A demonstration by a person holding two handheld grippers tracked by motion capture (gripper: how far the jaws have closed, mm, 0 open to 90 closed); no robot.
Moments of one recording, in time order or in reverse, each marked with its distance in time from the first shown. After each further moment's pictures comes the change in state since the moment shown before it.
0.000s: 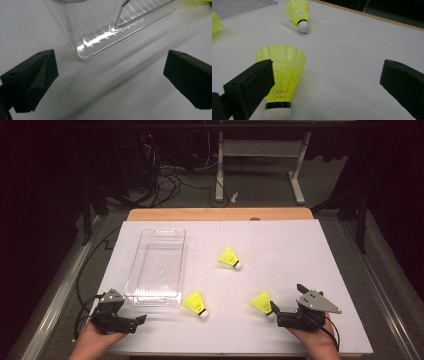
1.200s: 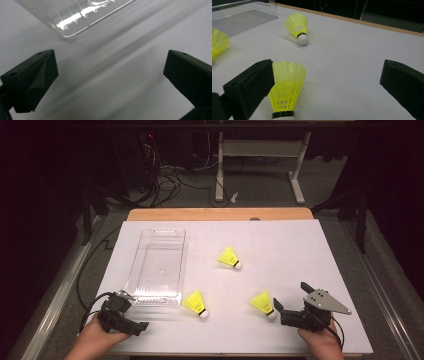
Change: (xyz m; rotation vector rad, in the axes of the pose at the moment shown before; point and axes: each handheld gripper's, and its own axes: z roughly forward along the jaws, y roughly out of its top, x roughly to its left) left arm -0.010 0.018 0.006 0.282 -0.009 -0.008; right arm -0.003 0.011 -0.013 -0.053 -0.008 0.060
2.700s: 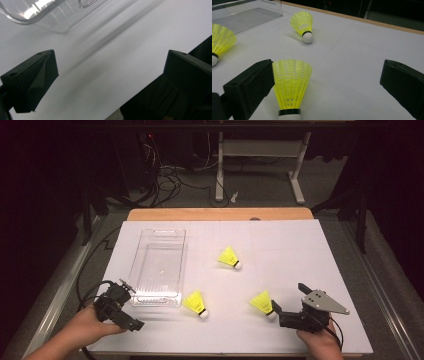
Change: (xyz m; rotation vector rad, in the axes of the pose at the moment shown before) left arm -0.006 0.030 -0.039 0.212 -0.057 0.055; right arm 0.004 0.000 0.000 0.015 0.027 -0.008
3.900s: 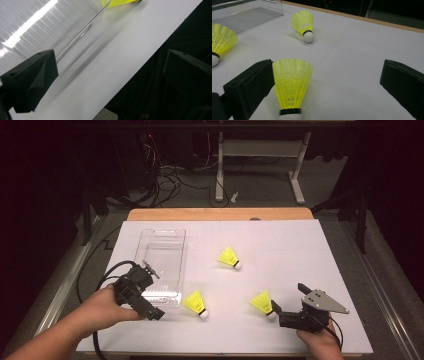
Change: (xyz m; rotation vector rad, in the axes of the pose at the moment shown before) left arm -0.056 0.060 -0.049 -0.004 -0.034 0.161; right arm -0.001 0.000 0.001 0.003 0.007 0.006
